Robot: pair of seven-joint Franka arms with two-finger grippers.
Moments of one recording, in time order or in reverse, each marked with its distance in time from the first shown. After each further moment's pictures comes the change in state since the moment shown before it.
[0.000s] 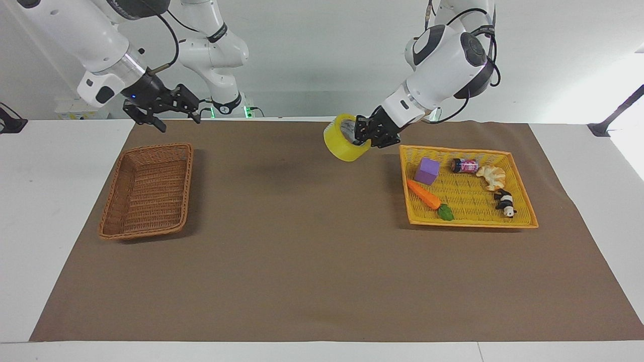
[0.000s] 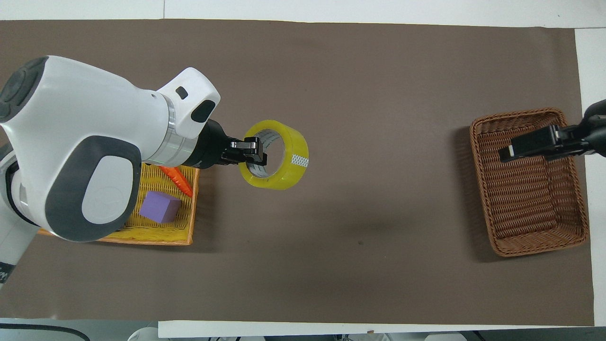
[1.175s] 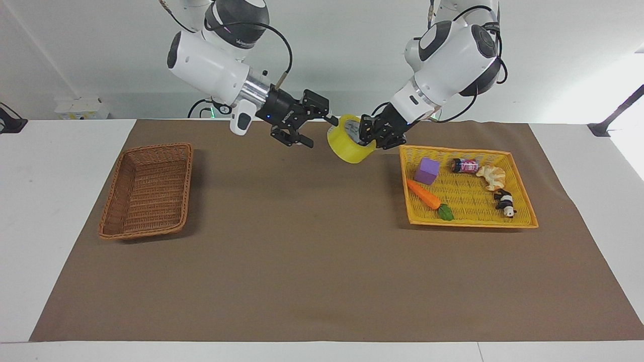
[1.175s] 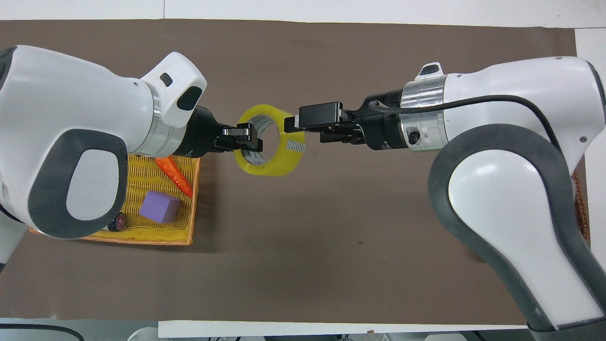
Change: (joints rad) left arm 0.007 0.001 -0.005 0.019 0.000 0.035 0.001; right arm 0.385 0.076 0.011 -0.166 0.613 0.564 0.136
